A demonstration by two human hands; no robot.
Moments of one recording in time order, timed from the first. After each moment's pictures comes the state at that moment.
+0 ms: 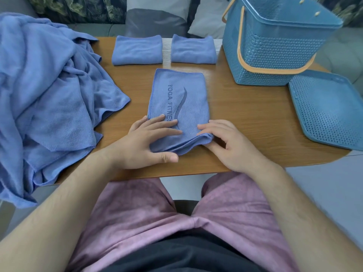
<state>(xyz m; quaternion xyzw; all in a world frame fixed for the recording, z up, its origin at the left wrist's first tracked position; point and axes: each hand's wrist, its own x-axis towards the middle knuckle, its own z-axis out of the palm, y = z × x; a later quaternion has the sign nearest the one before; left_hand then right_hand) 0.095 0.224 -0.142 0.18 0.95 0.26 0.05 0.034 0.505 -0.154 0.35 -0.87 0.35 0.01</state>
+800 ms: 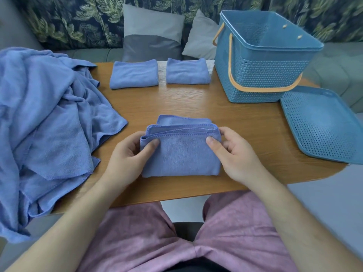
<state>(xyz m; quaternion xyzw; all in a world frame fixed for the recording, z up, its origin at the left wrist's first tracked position) 0.096 0.238 -0.139 -0.02 0.78 0.62 -0.11 0.040 0.494 -0.123 0.17 -0.76 0.62 -0.09</state>
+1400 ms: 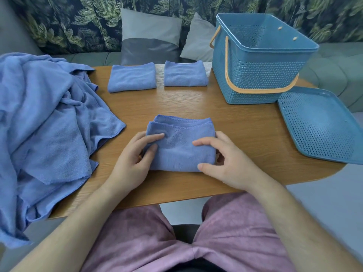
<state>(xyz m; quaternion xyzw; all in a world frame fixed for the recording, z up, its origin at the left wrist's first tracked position) 0.089 0.242 -0.147 0.06 0.86 0.48 -0.16 0.039 0.502 -0.124 0.24 -0.85 0.45 -0.09</state>
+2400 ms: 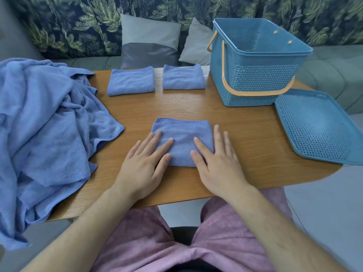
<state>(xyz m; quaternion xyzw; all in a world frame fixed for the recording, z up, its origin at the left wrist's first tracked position) 0.086 0.254 -0.167 0.05 0.98 0.15 -0.10 0.046 0.480 -0.148 0.15 -0.98 0.15 -0.03</state>
